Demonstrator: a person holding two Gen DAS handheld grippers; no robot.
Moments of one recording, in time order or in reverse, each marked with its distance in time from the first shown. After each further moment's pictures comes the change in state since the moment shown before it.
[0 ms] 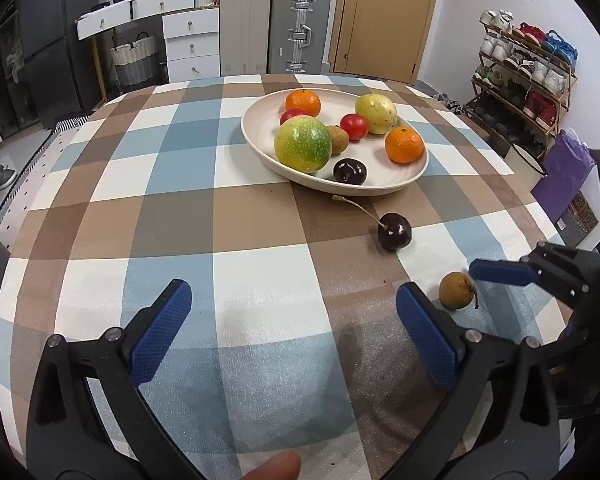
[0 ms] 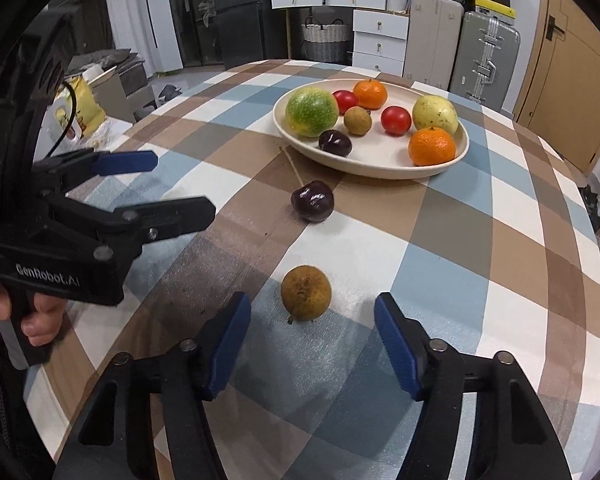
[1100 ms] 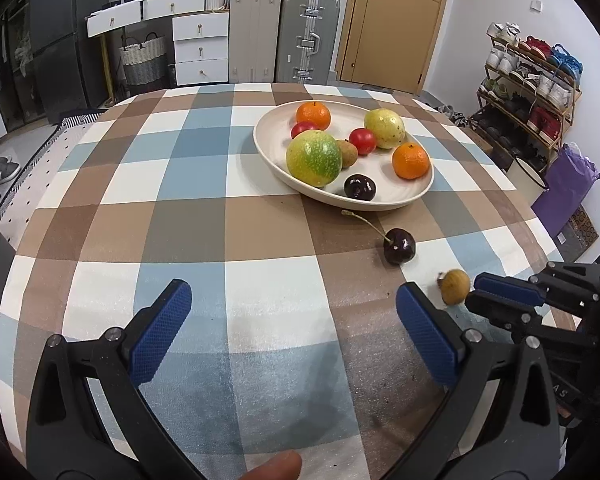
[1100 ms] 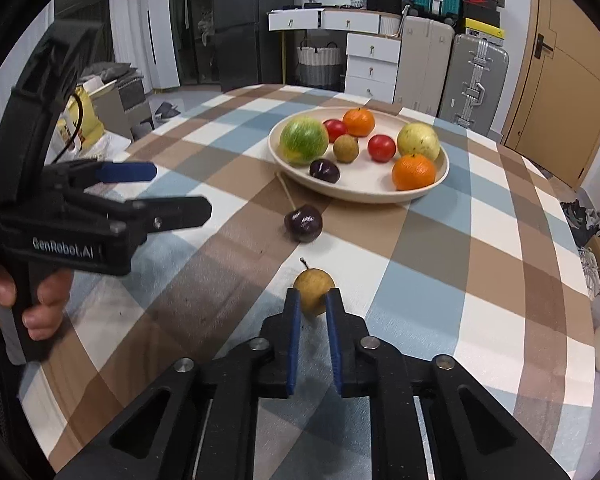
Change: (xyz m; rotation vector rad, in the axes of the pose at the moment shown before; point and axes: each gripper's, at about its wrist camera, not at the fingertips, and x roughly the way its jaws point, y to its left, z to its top) left arm -0.008 0.006 0.003 -0.035 -0.026 0.008; right arm -0.022 -0.004 -0.002 0.004 -0.101 -0.027
